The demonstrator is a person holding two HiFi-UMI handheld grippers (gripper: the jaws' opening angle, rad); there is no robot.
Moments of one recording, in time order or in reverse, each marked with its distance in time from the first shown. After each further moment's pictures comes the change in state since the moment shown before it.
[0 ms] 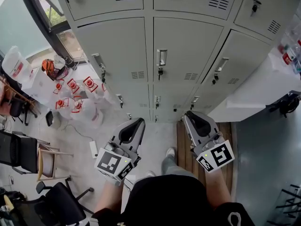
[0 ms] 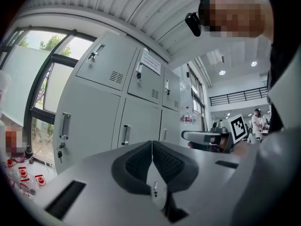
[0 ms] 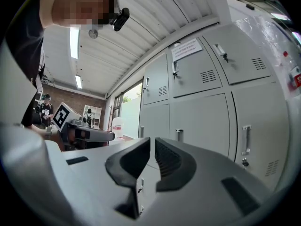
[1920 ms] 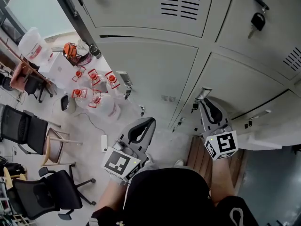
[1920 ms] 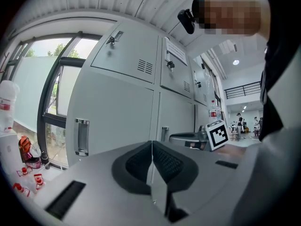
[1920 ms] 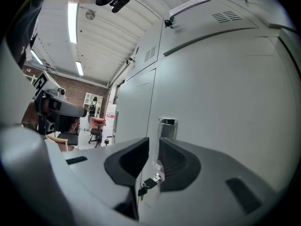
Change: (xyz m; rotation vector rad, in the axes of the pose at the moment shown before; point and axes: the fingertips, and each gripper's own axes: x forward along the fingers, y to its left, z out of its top) left arm 0.072 0.147 0.024 0.024 0.031 0.179; right arm 0.220 -0.101 -0.055 -0.086 0.099 0.049
